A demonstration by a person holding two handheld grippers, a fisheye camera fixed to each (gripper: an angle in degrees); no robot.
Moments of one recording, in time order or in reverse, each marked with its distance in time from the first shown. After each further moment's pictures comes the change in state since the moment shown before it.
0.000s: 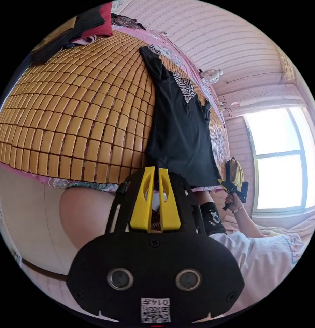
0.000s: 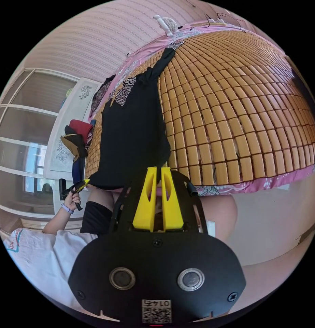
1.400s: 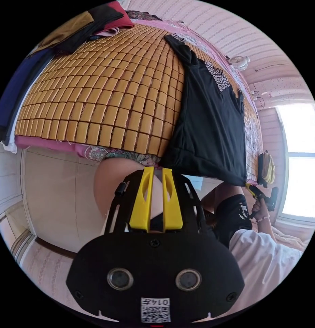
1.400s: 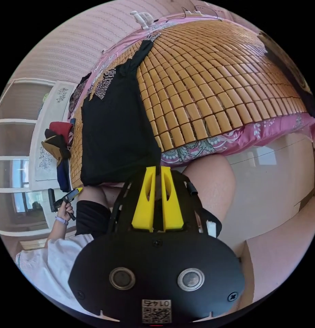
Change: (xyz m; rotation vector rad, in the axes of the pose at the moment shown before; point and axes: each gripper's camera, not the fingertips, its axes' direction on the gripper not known) left arm -0.072 -0.019 -0.006 -0.087 -0.280 -0.054; right arm -0.002 0.001 0.076 -0.049 0.158 0.152
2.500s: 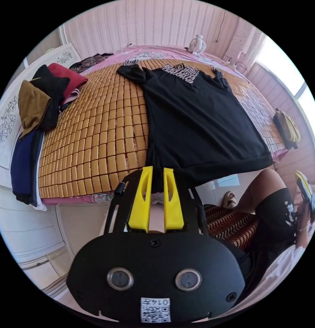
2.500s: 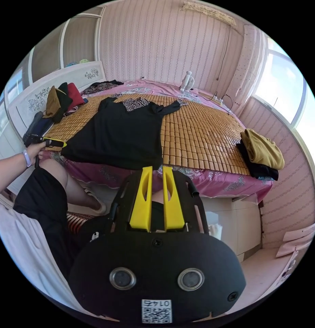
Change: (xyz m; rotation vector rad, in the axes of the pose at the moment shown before) left arm 0.083 0.021 0.057 0.152 -0.322 0.370; right arm -0.111 0.240 -0.011 0.470 0.459 -0.474
